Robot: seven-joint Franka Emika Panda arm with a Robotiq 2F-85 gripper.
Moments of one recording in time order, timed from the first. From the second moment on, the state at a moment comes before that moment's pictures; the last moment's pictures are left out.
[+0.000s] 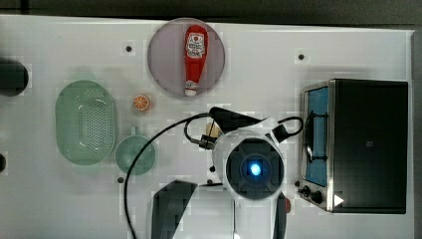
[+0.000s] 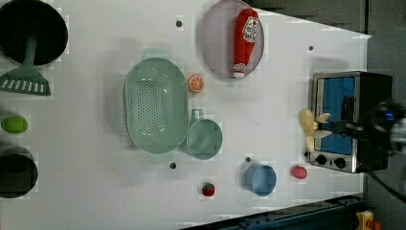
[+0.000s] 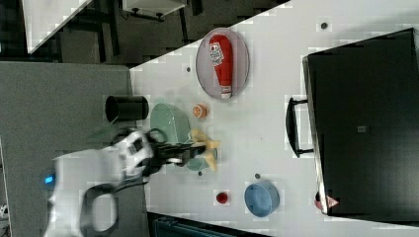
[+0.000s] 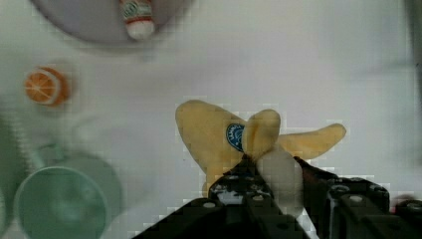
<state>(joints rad) -0.02 -0.27 -0.04 -2.38 0.01 0.56 -0.58</state>
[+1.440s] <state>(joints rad) 0.07 -0.10 0.54 -2.30 0.13 0.57 0.13</state>
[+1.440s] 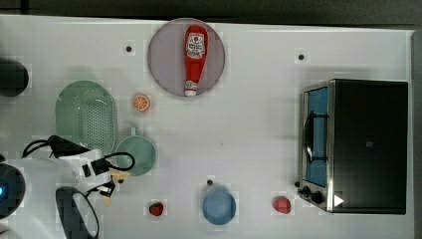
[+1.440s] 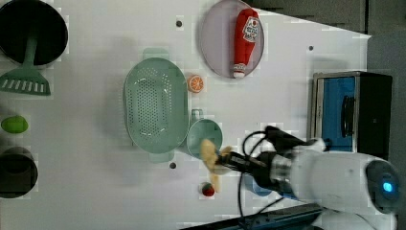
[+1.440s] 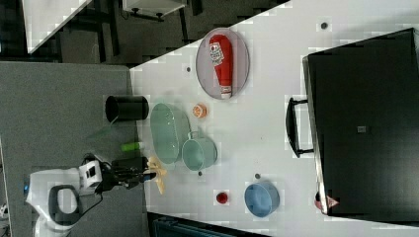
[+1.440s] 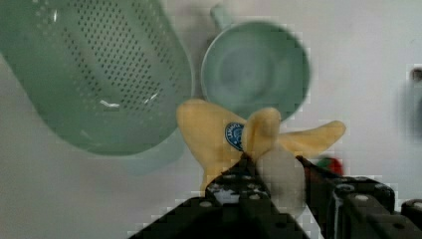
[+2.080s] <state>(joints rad) 0.03 0.07 0.47 -2.40 0.11 0.78 0.17</state>
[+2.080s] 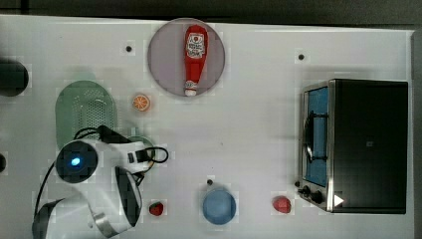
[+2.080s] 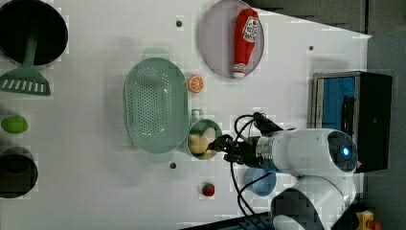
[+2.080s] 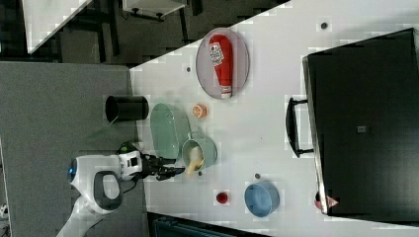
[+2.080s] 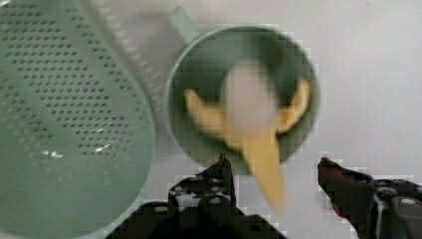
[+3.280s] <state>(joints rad) 0.05 -0.23 0.18 -2.11 0.08 0.34 0.15</state>
